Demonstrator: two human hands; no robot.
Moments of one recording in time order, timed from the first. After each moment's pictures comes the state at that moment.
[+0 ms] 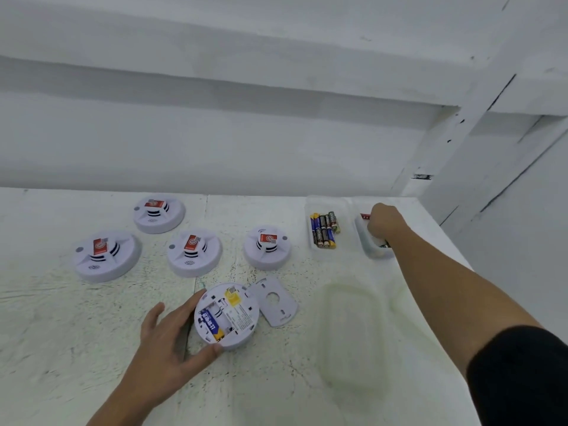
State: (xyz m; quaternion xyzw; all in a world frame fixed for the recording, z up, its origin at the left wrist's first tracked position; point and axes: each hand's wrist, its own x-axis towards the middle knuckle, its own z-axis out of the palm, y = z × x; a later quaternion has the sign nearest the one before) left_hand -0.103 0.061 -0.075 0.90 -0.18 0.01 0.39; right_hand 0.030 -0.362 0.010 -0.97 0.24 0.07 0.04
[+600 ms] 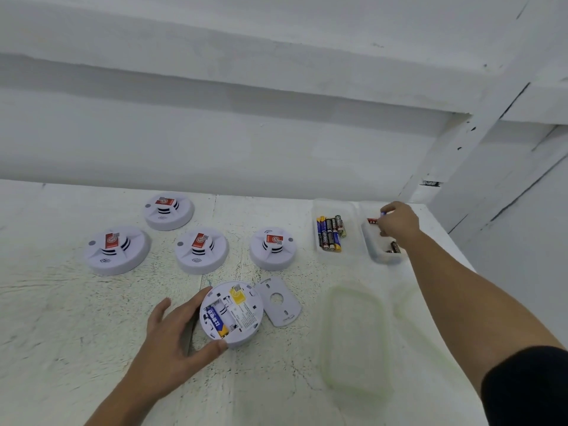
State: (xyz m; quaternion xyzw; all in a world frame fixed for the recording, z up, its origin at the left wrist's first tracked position) left_hand -0.106 0.059 -0.070 0.90 -0.18 0.01 0.39; right_hand 0.033 -0.377 0.007 -0.86 0.34 -0.08 0.37
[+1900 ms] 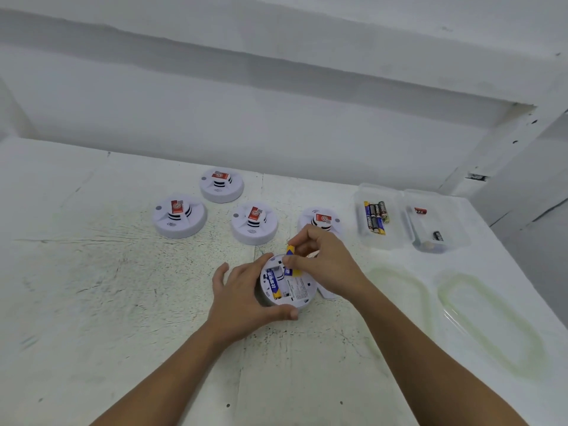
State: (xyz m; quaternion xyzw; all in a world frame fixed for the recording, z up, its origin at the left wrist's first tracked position) left_hand -0.106 0.049 -0.051 0.91 -0.13 -0.05 0.40; right_hand -0.080 -0.121 0.017 -0.87 0.02 0.08 0.48
